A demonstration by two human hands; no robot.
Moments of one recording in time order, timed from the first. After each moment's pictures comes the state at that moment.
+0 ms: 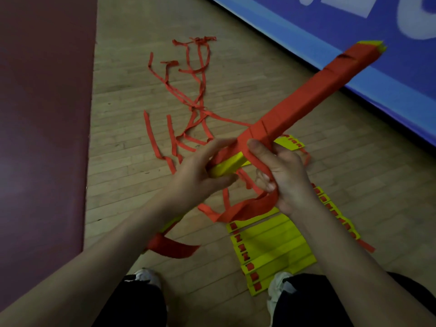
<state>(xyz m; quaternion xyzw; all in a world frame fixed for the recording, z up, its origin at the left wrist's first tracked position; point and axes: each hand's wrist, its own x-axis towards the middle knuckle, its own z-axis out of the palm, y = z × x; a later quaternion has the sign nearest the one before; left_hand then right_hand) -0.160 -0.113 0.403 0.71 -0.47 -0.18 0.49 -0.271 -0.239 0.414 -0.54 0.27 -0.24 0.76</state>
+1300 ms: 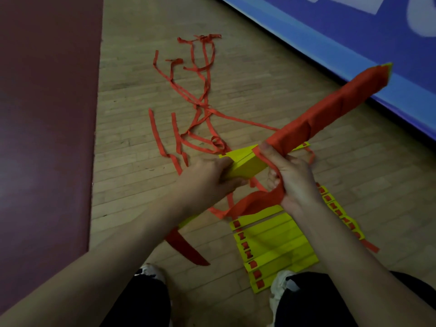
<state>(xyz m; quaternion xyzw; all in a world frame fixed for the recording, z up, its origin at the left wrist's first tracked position) -0.160 -0.114 0.394 0.81 -0.53 -0.08 0.24 -0.271 -0.242 0.401 -0.51 0.37 -0.28 0.73</state>
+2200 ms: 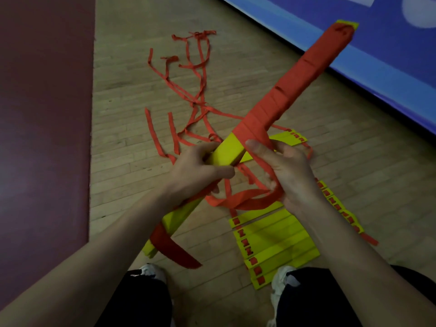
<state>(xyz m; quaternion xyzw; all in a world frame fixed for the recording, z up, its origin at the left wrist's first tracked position) -0.160 -0.117 0.417 0.75 -0.35 -0.28 0.48 -0.274 -0.236 0.413 -0.58 0.34 -0.25 0.69</state>
